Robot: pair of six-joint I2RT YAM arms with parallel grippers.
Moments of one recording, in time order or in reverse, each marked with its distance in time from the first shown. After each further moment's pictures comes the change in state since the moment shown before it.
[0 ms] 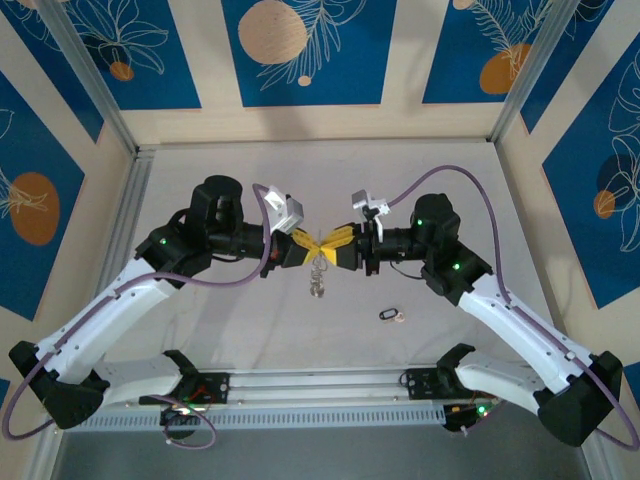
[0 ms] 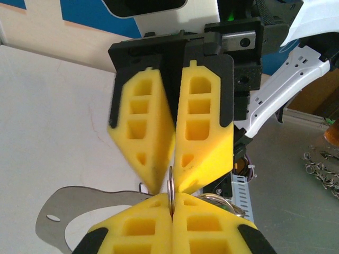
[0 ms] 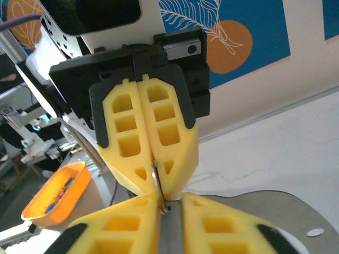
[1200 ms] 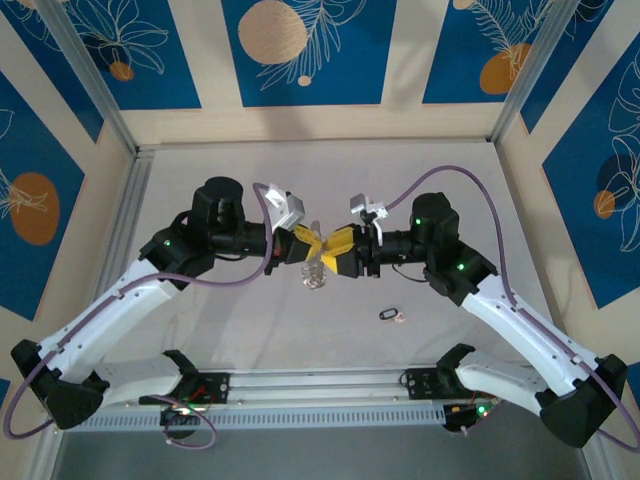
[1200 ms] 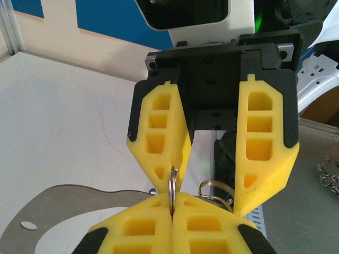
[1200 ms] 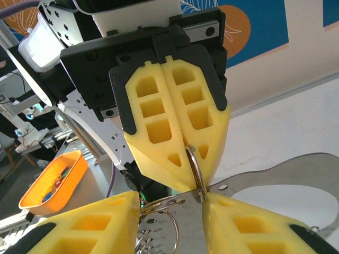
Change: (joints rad) left arm 0.000 -0.002 -0.039 0.085 -0.036 -0.034; right arm 0.010 -0.015 0.036 -0.138 0.025 -0.070
